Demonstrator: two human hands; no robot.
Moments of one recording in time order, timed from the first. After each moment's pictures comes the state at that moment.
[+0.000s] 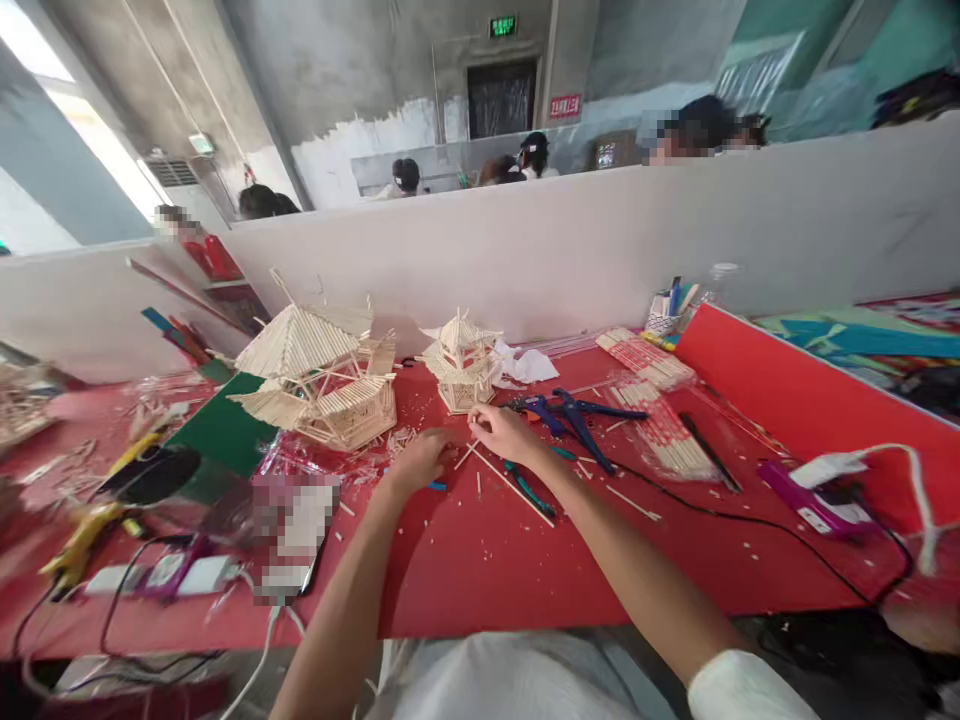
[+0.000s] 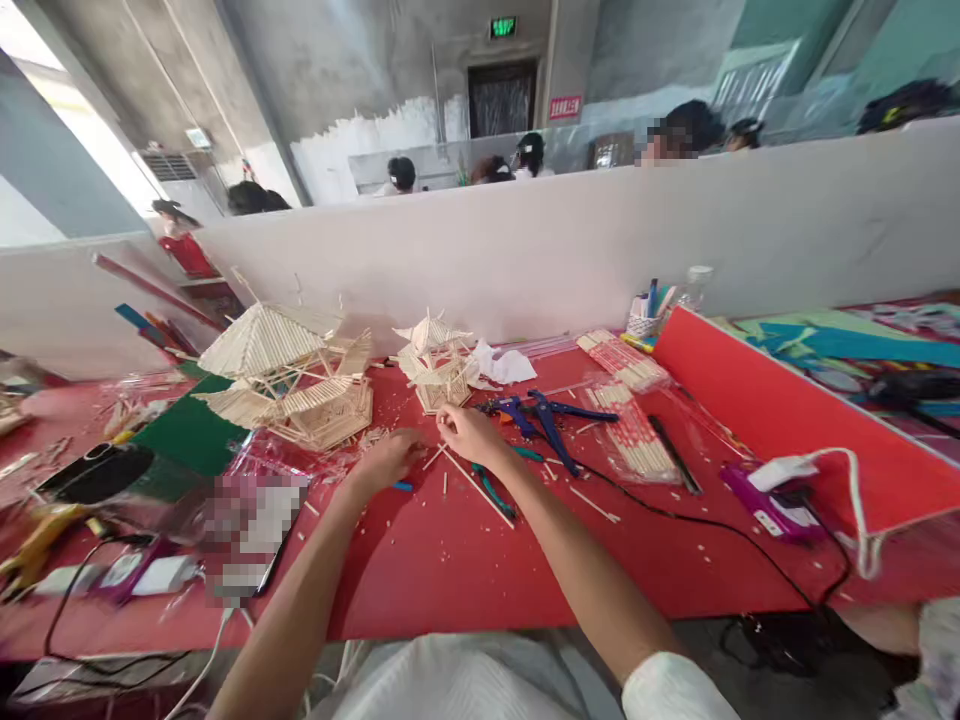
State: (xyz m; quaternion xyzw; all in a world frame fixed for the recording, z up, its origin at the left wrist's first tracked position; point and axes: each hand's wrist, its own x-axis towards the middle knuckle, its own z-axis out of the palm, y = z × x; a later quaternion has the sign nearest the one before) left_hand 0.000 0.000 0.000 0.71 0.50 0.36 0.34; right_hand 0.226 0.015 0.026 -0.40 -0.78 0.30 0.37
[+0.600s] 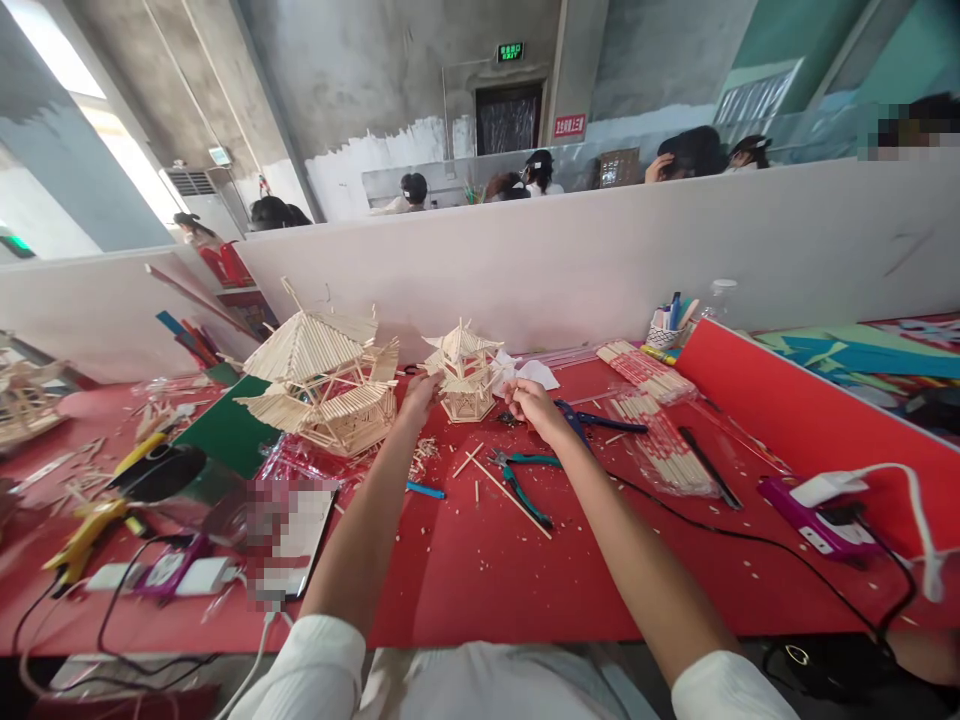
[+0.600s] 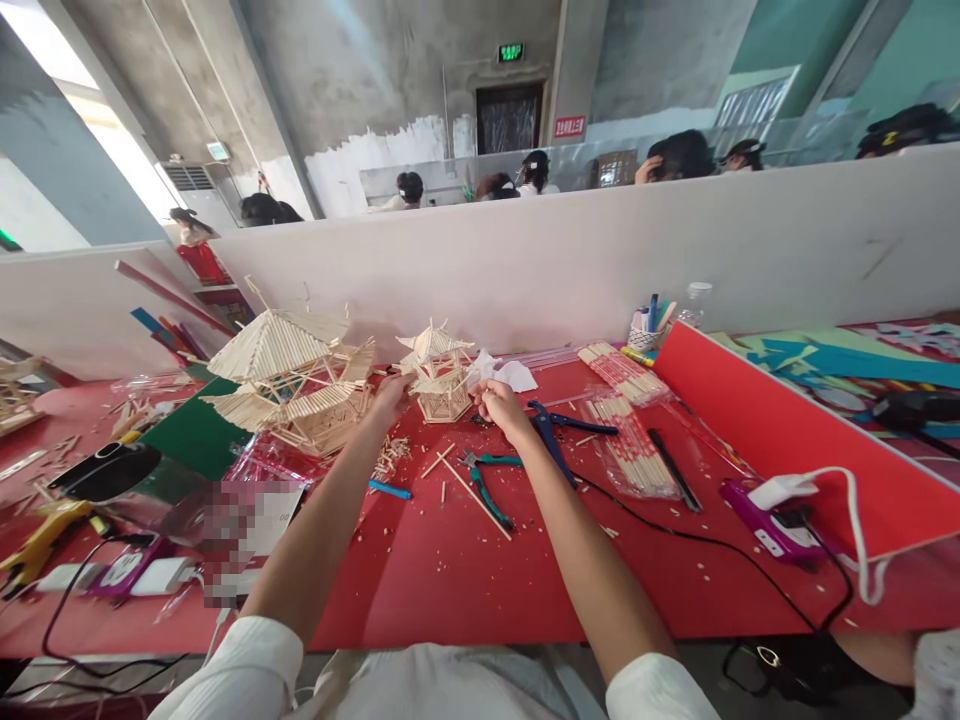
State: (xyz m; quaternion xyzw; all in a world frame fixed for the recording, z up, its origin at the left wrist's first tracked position) left_hand 0.026 0.114 0.041 0.40 0.49 0.58 0.50; right_hand 0.265 0.072 0.032 -0.42 -0.55 0.51 0.51
